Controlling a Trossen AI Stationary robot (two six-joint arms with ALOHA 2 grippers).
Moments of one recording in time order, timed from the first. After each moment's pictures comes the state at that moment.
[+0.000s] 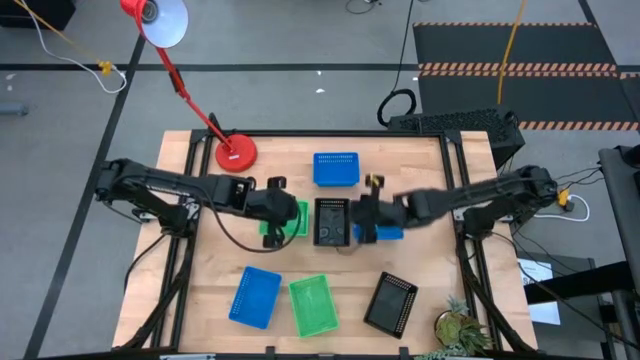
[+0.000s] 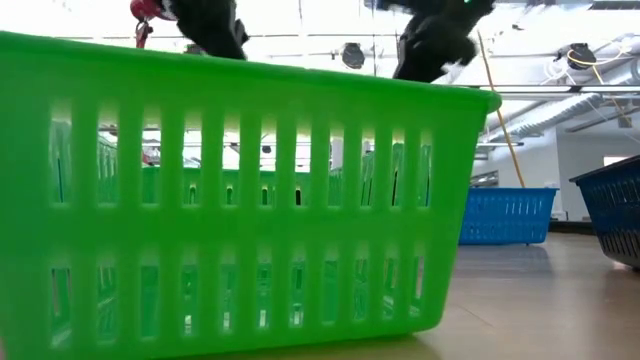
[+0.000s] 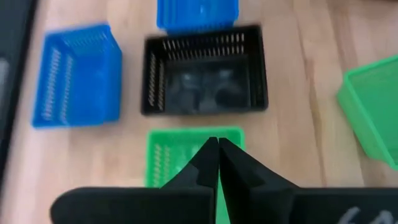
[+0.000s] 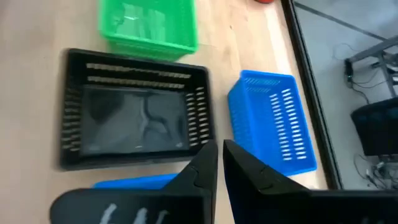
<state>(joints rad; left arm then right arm) -0.11 1.42 1.21 -0.74 -0.17 0.04 0.14 1.46 1.11 -0.59 0.49 -0.03</state>
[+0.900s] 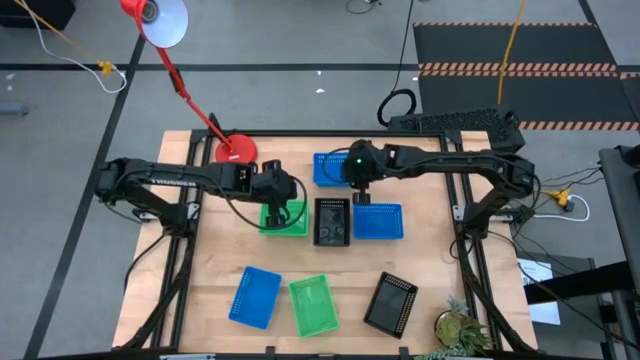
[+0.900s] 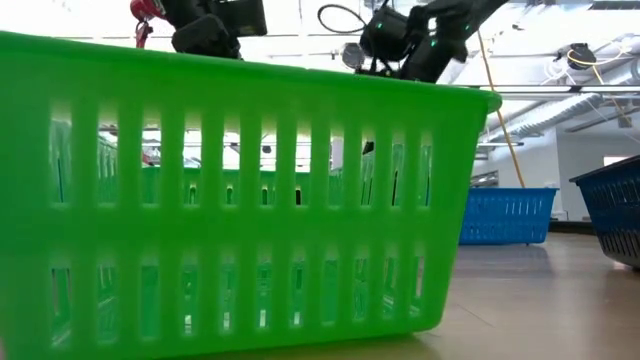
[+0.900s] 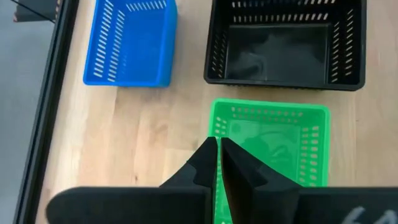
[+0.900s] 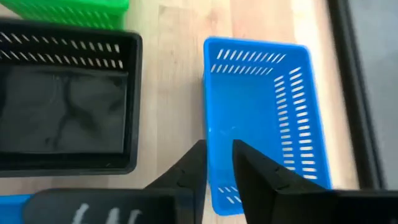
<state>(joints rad) 0.05 1.42 1.16 -0.75 -0.21 0.08 -0.31 1.61 1.11 -0.44 0.02 -0.35</state>
